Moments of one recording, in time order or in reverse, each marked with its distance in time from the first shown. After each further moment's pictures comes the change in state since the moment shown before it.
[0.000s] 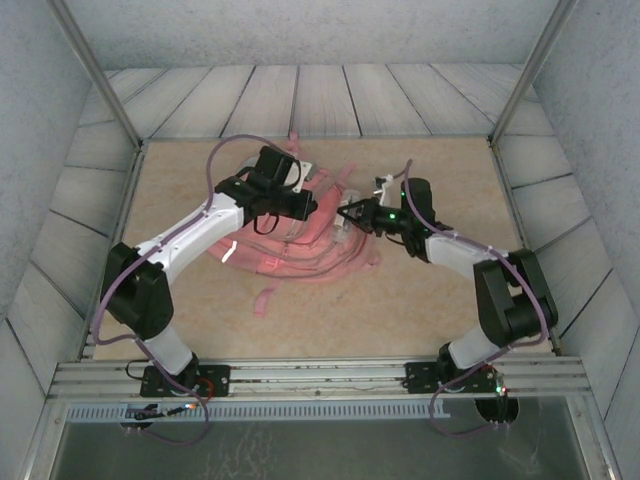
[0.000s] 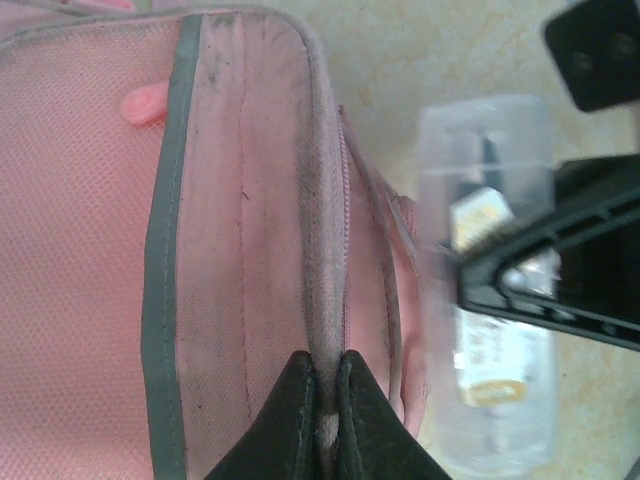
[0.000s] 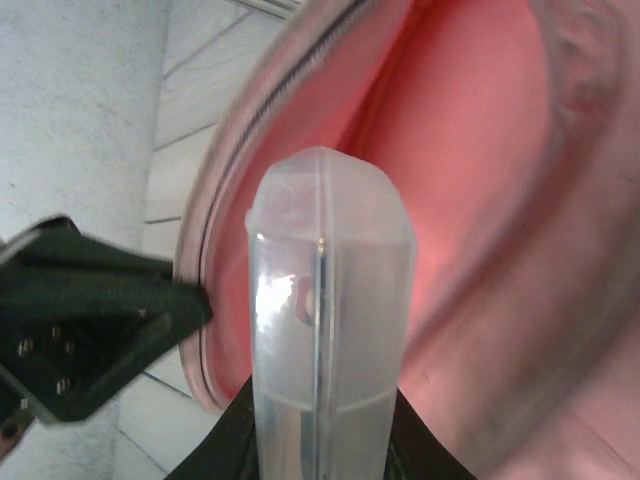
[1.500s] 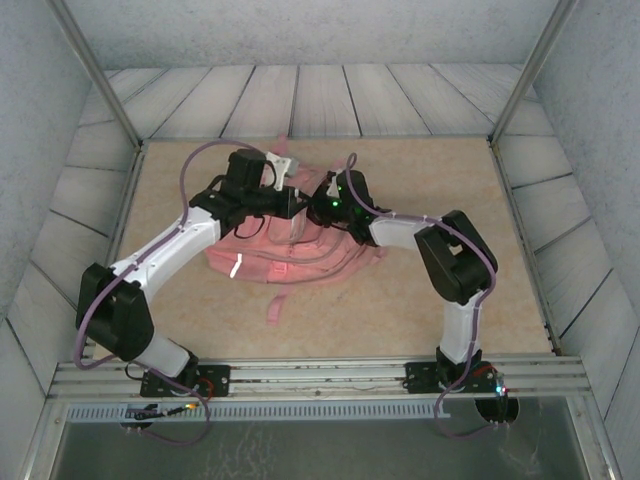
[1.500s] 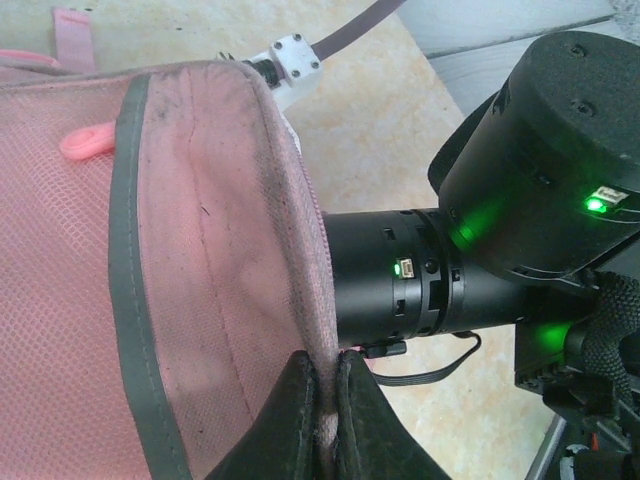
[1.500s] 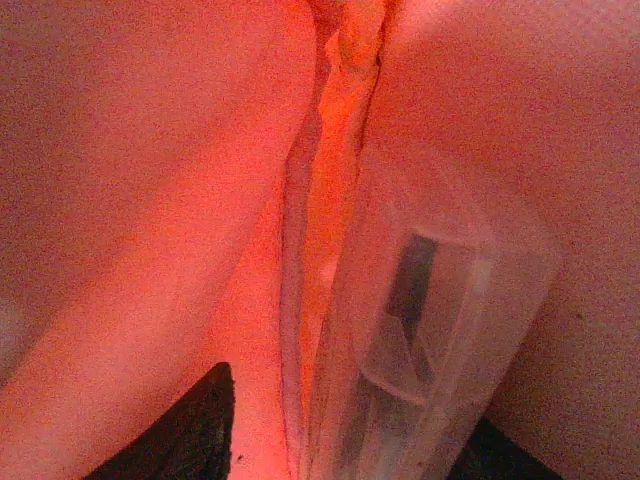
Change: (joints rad) left arm 0.085 -0.161 -0.193 0.226 0.197 -0.077; right arm 0.256 0.351 0.319 0.037 0.331 0.240
